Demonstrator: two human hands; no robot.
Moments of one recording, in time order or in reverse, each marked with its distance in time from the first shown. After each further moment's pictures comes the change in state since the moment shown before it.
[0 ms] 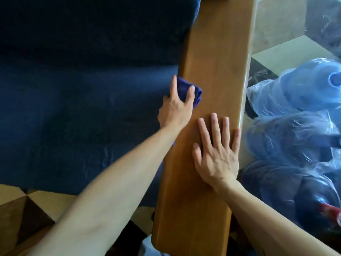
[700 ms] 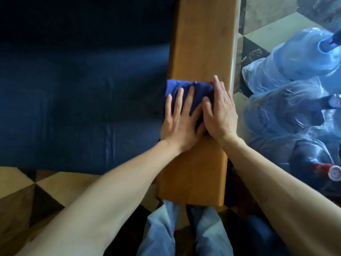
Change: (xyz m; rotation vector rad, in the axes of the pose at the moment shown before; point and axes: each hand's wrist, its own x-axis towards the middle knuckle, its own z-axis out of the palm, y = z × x) left_hand -0.130 -0.079 0.022 0.762 -0.051 0.732; right_hand -0.011 0.009 -0.019 0.610 0.130 0.127
